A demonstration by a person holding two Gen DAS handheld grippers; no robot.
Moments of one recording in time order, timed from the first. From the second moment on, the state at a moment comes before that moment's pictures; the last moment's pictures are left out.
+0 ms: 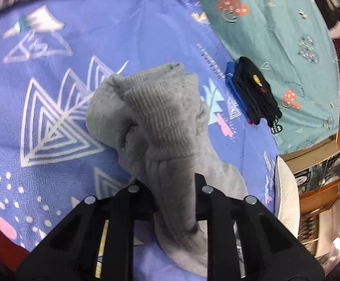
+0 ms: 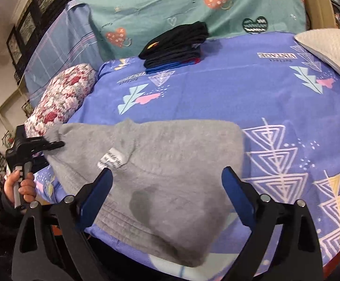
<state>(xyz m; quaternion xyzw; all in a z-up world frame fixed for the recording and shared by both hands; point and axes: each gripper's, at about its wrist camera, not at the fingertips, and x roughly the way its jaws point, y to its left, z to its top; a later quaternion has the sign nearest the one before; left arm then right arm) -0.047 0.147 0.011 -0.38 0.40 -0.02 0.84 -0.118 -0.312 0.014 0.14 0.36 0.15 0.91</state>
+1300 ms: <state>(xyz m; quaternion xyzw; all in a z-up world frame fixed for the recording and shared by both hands) -0.121 -0.116 0.103 0.11 0.36 -0.36 0.85 -0.069 -0.304 0.004 0.28 0.51 0.29 0.76</state>
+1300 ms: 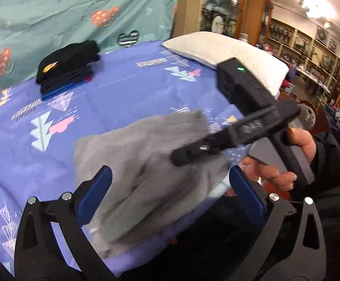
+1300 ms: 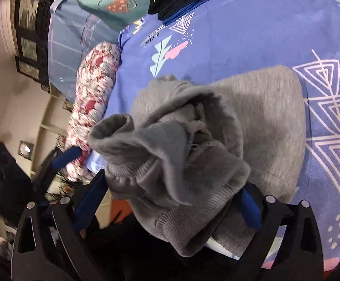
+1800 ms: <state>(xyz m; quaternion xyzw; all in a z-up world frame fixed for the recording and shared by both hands) -0.085 -0.119 0.041 0.04 0.45 -0.42 0.79 -0.077 -0.337 0.046 0.18 0.46 0.23 0.84</state>
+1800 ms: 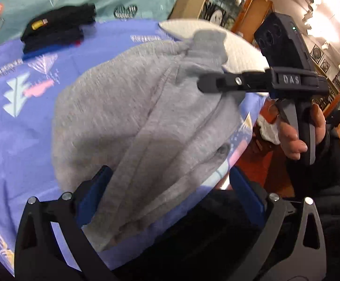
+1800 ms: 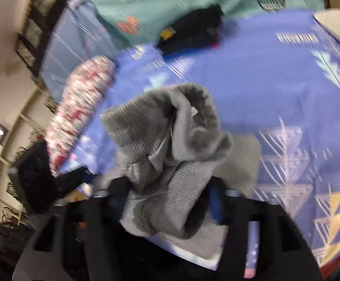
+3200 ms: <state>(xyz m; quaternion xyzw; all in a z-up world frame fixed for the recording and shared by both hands) -0.096 -0.125 -0.005 -0.01 0.51 -0.51 0.70 -0.031 -0.235 0.090 0.08 0.50 0.26 0.82</state>
